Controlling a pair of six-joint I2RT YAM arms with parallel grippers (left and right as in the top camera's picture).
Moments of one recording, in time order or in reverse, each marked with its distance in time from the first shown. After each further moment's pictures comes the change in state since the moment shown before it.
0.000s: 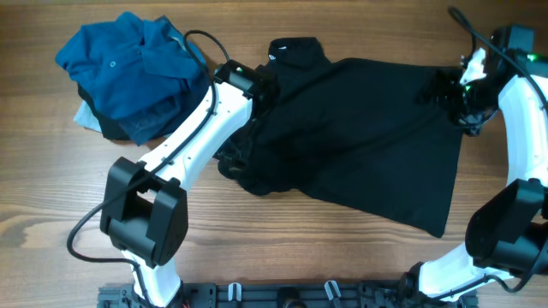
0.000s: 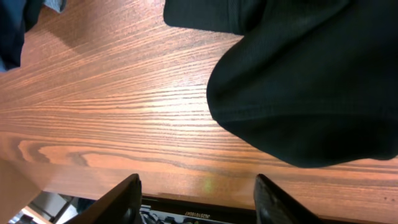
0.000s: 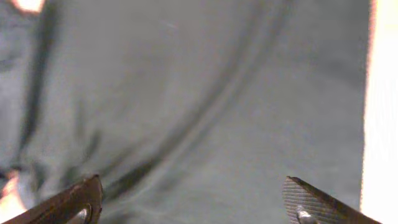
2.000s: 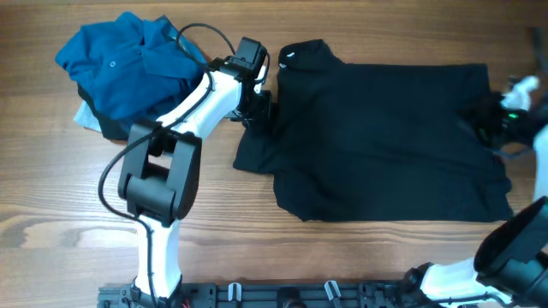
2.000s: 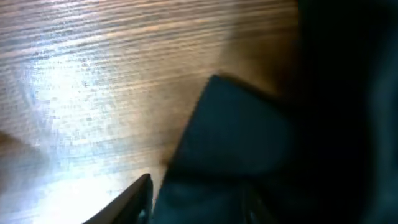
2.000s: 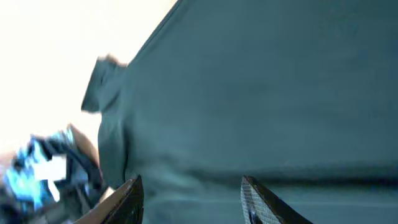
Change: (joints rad) left arm 0.140 0.239 0.002 0.747 0.340 0.010; right arm -0.261 -0.114 -0.243 0.290 -0.406 -0.022
